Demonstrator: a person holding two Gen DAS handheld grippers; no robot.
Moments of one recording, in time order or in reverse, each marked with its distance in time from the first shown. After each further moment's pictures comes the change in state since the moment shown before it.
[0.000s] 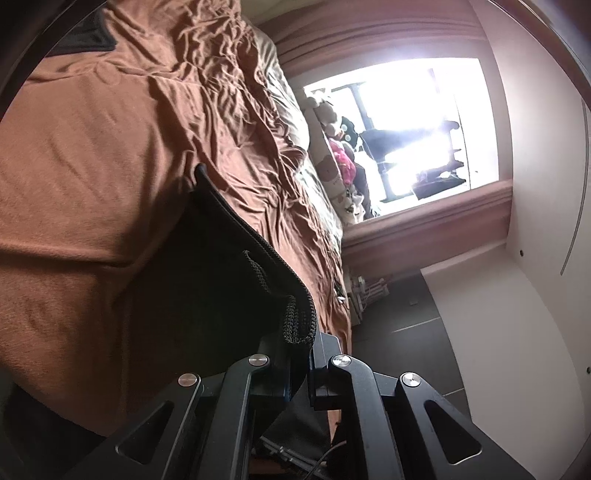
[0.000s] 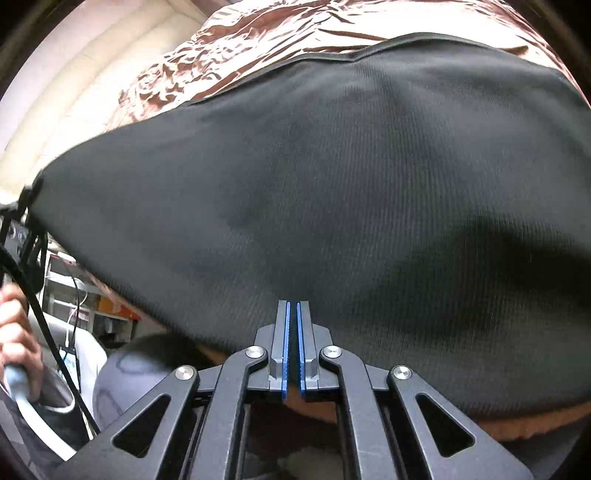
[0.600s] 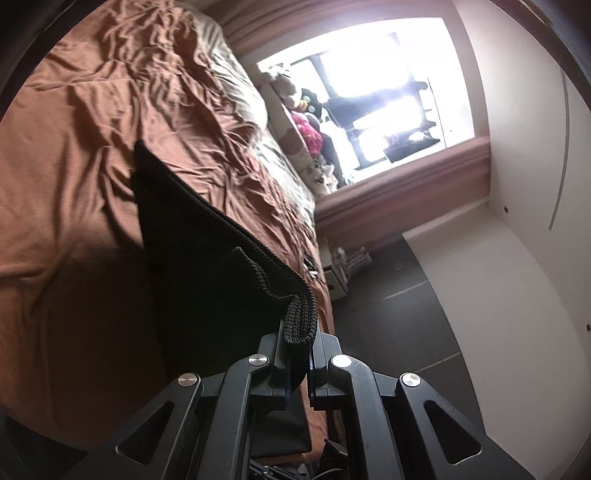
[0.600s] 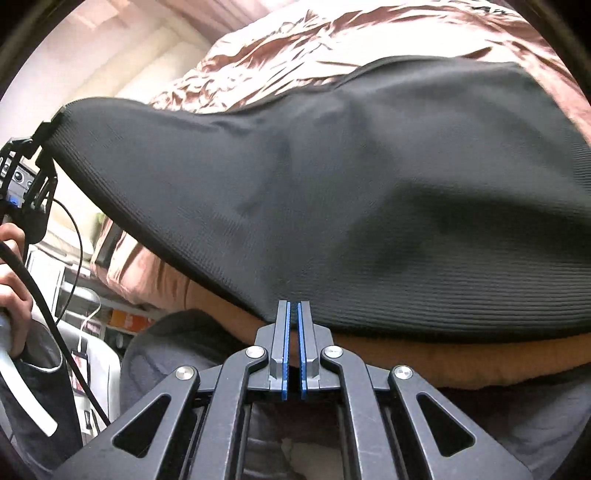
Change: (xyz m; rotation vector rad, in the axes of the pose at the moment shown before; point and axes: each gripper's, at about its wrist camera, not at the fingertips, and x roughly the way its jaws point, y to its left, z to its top) left arm 0.051 -0.084 -0.012 0.131 0.102 -0.067; right arm -0.049 -0.025 -0.025 0.033 -0.138 0.018
